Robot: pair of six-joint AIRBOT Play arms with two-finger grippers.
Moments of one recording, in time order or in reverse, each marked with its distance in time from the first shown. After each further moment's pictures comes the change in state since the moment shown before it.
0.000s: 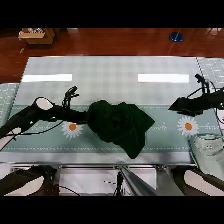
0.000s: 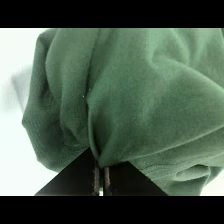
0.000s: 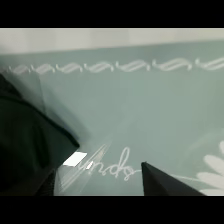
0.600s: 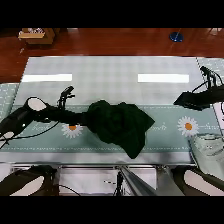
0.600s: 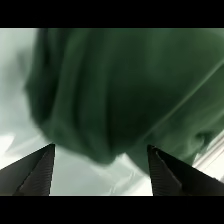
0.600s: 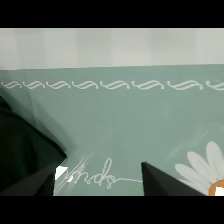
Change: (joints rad) left arm 0.036 0.082 -0.010 0.041 -0.089 -0.002; right arm 0.003 0.000 0.111 -0.072 -0.007 0.027
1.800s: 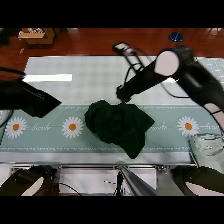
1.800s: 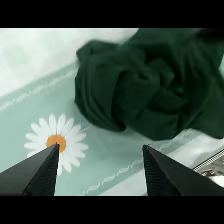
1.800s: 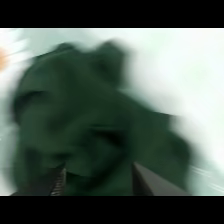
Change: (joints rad) left arm -0.092 0.375 0.602 0.577 -0.491 -0.318; right arm 0.854 -0.132 0.480 -0.209 -0.013 0.169
